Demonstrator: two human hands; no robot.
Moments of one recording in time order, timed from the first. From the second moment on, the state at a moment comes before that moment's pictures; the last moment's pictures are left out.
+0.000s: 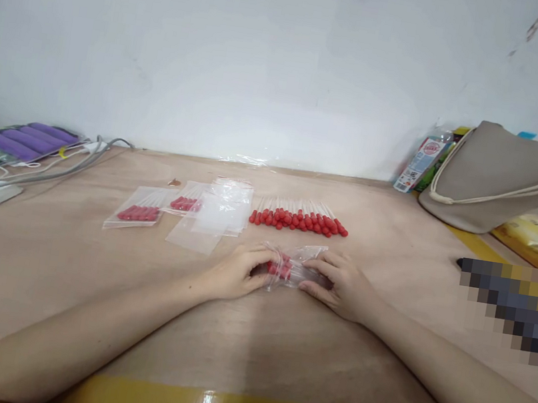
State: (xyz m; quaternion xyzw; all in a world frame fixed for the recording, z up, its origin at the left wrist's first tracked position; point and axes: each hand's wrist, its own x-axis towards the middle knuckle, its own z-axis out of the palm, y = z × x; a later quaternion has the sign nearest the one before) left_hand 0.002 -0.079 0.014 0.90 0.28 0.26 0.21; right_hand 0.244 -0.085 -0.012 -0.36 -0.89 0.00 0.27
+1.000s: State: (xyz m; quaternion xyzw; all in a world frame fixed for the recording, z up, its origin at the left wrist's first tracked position) left_hand -0.023 0.015 0.028 0.83 0.47 0.30 -0.03; right_hand 0.246 -0.085 -0.012 -0.38 -0.89 0.01 0.26
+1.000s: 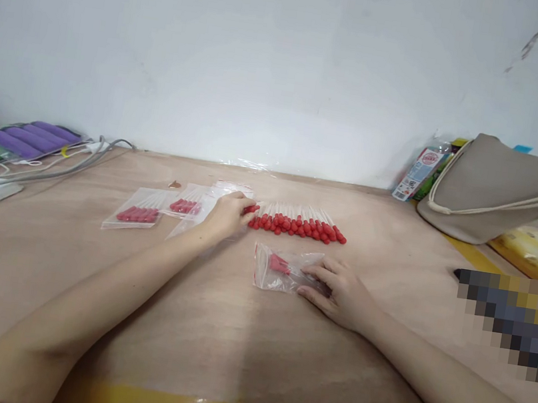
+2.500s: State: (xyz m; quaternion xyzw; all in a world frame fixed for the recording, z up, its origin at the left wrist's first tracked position) left_hand -0.020 -0.077 0.016 0.85 0.40 0.30 0.17; right_hand 0.246 -0.084 -0.013 -0.36 -0.89 0.03 0.28
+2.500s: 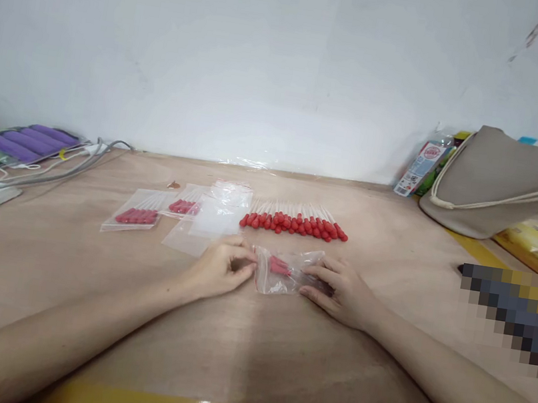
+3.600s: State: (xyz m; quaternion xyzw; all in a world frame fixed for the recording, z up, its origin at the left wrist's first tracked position) left_hand -0.098 -0.028 0.091 0.71 0.47 0.49 0.20; right_hand 0.251 -0.086 -0.009 -0.35 -0.91 0.05 0.21
